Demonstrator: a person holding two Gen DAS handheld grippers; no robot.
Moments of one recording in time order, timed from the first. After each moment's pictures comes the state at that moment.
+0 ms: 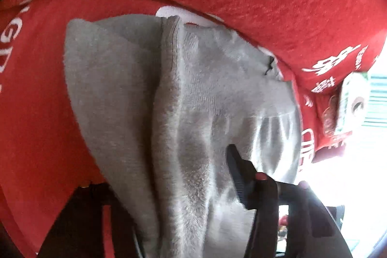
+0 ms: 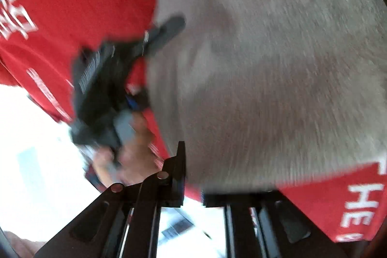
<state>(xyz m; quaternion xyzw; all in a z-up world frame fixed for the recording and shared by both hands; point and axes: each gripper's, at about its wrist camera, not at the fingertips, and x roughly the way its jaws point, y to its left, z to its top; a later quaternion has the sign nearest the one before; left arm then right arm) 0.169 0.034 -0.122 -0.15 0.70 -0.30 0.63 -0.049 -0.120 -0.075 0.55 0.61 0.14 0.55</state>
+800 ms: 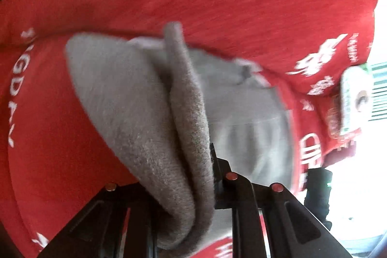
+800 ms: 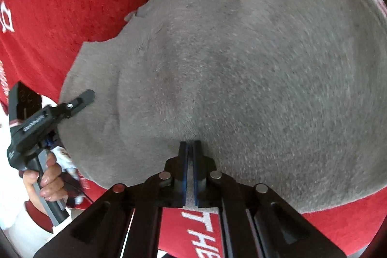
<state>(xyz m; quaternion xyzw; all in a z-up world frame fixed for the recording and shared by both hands) 0.151 0.005 -0.055 -0.13 0.64 -0.30 0.69 -0.059 -0.224 -0.073 0.41 0.61 0.04 0.68</state>
